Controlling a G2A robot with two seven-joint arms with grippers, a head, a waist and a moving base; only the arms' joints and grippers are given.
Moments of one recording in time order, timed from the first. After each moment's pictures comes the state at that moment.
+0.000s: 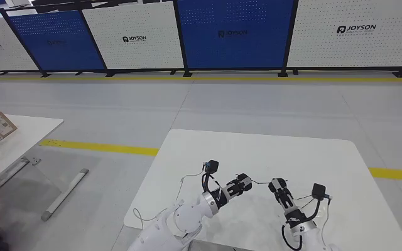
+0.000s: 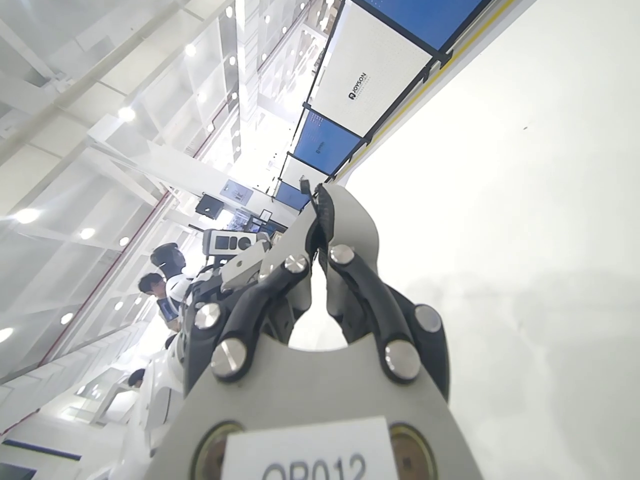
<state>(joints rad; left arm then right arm) 1.36 -1.20 -0.96 -1.64 0.07 -0.10 -0.20 -1.53 -1.15 1.10 -1.65 -0.12 -0.20 -0.04</state>
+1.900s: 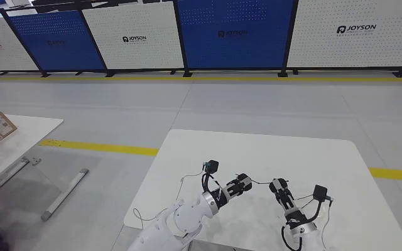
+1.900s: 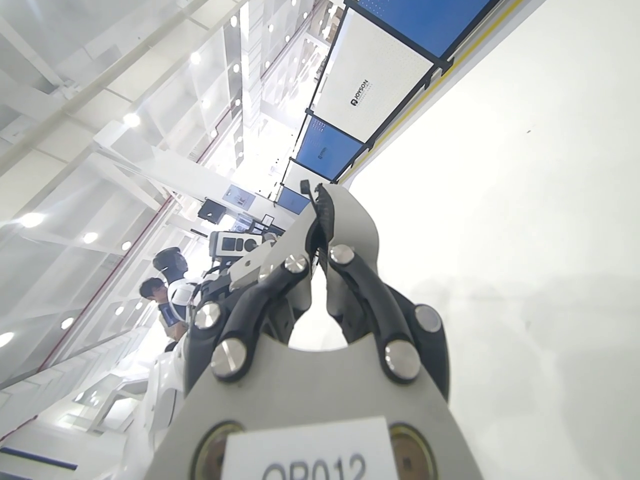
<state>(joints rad) 1.36 -1.20 -0.96 -1.64 0.07 -0.10 -0.20 -1.57 -1.19 1.15 -1.67 -0.16 -0.21 -0.03</state>
